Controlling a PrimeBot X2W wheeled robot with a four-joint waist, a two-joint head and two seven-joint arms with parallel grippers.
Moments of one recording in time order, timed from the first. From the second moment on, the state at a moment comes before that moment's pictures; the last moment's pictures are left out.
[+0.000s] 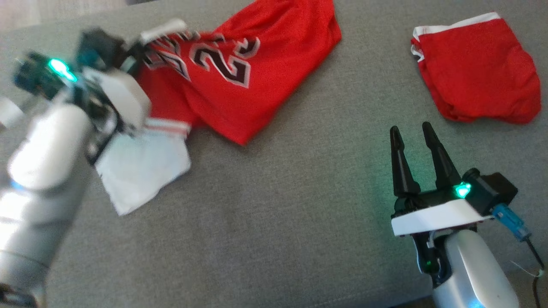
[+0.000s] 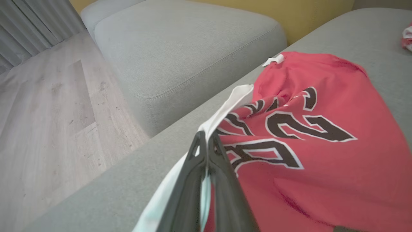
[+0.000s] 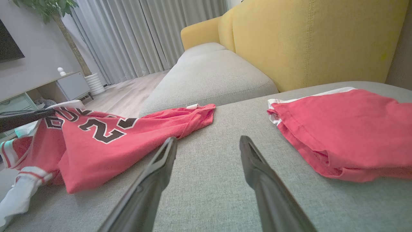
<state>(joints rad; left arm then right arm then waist) -0.88 0.40 -0.61 0.61 -0.39 -0.12 0.21 -0.18 -0.05 0.16 0.23 0.28 0.13 -0.26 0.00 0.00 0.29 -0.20</state>
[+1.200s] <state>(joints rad) -0.80 0.31 -0.61 0.75 -0.46 0.08 -0.25 -0.19 -0.05 0.14 0.24 0.21 0.13 -0.26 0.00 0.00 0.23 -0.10</state>
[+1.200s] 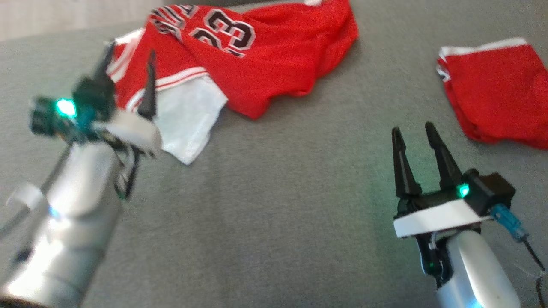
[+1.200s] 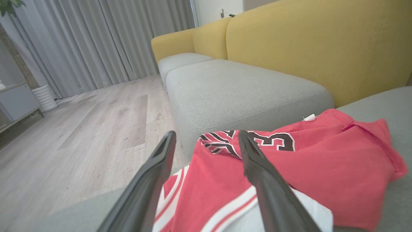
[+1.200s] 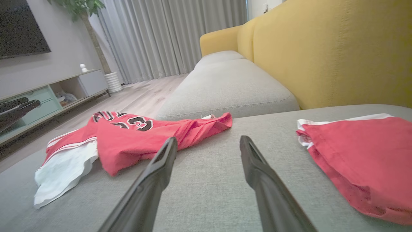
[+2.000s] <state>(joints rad) -0.37 0.27 -0.54 0.43 -0.52 0.17 -0.15 -0.15 -0.05 0.13 0.25 0.20 0.13 -0.26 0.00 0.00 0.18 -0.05</state>
